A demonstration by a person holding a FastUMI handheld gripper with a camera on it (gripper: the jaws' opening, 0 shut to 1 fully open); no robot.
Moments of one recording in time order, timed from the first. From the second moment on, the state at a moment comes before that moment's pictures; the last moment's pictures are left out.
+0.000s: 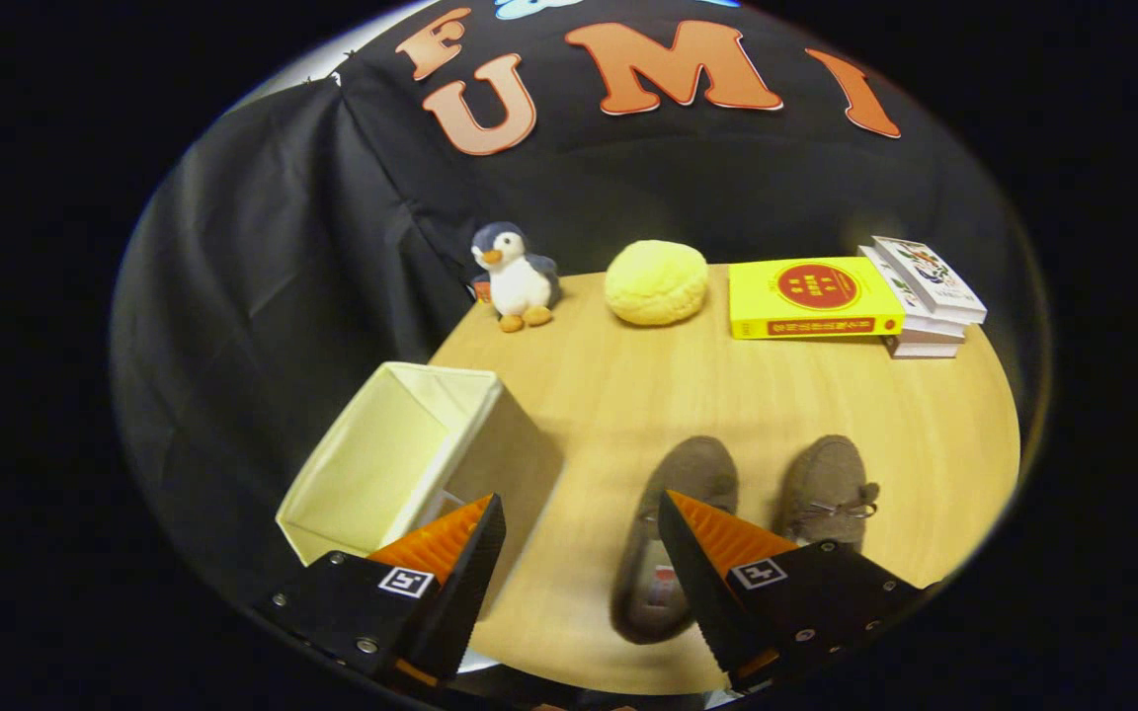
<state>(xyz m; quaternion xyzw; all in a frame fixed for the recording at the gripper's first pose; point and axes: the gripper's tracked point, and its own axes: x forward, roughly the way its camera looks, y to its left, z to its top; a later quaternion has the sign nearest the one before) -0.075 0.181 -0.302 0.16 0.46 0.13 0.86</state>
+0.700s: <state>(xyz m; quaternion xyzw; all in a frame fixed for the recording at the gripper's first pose) -0.099 0.139 -0.410 0.11 0.52 0.09 0.84</state>
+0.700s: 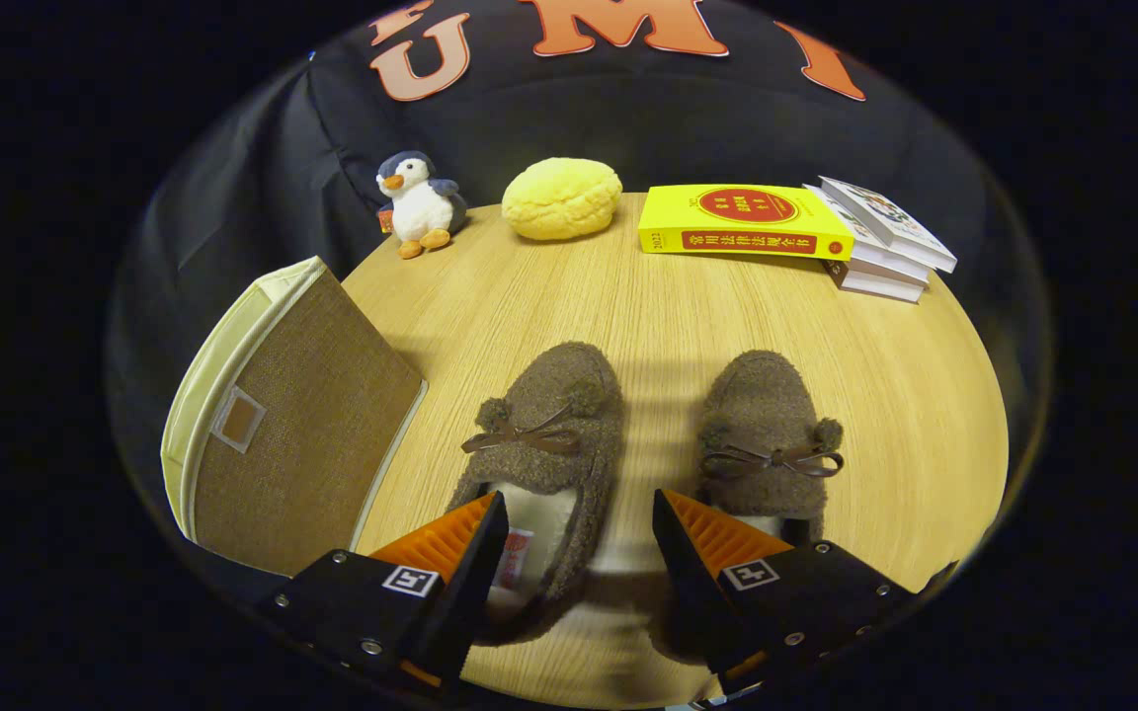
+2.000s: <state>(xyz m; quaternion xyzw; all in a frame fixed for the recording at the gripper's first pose) -0.055 0.156 -0.305 0.14 0.49 0.01 0.86</state>
